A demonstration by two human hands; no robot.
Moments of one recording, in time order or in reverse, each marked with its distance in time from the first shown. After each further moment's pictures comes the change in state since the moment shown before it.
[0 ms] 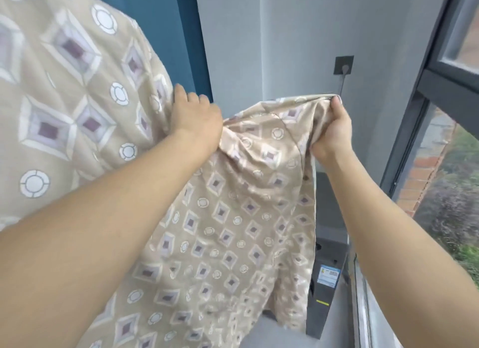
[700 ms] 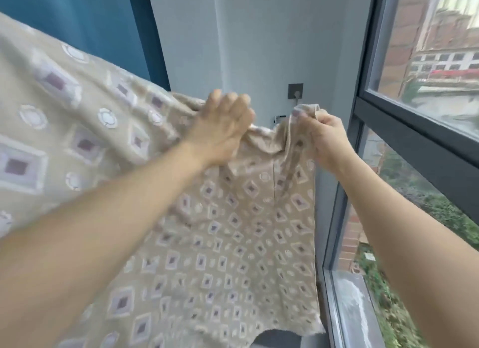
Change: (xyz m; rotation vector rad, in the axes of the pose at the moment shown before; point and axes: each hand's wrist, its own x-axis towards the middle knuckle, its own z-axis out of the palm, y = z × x) left_hand 0.033 0.041 -0.029 -0.253 1.000 0.334; right_hand -0.039 -0.082 -0.002 -0.795 -0.018 -0.272
